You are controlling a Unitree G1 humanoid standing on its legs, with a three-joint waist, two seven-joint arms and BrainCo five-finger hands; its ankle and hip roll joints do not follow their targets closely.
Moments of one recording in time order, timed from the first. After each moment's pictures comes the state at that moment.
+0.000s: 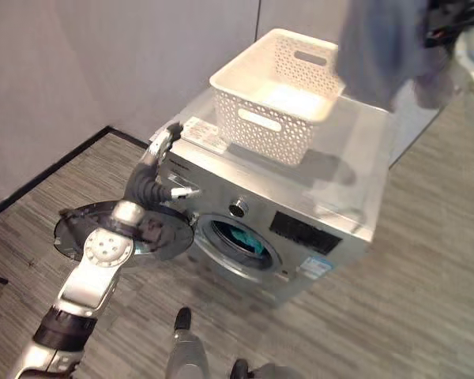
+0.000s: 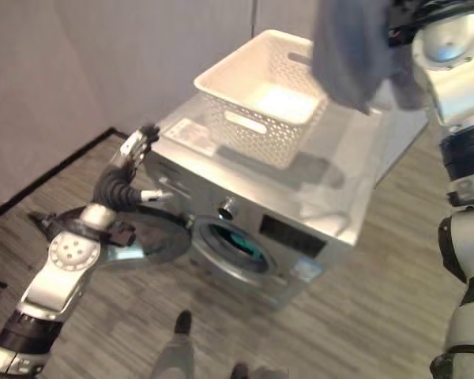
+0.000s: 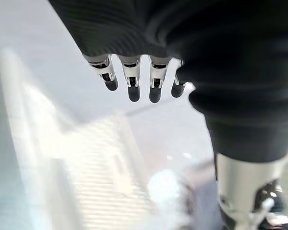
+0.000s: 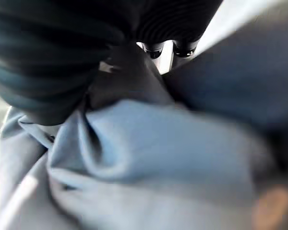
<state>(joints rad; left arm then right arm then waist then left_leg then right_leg) -0.33 0.66 -0.16 -0.21 -0.23 -0.10 0.06 -1.37 -0.89 0.55 0.58 0.38 -0.07 -0.34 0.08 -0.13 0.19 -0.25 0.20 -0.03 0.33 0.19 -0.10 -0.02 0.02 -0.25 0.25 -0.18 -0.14</state>
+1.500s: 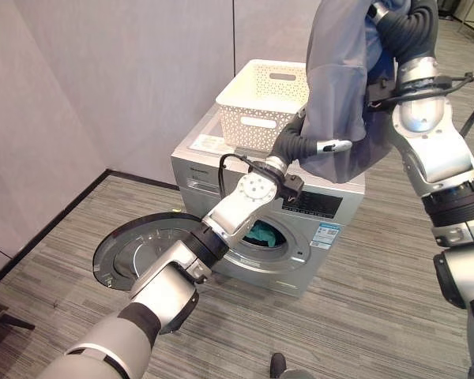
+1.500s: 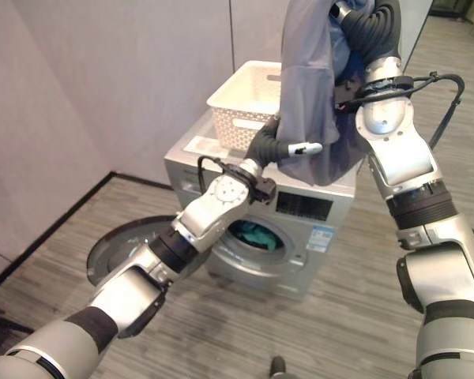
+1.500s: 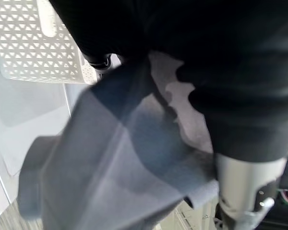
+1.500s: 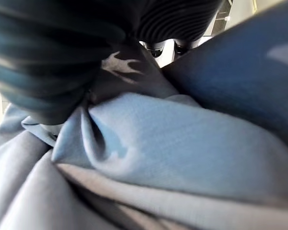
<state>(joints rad) -1.00 0.04 -0.57 0.46 -0.47 0.03 0.23 -1.08 -0.76 0.36 0.31 0.34 -0.02 -0.39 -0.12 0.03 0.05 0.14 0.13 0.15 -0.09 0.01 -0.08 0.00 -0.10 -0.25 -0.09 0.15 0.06</state>
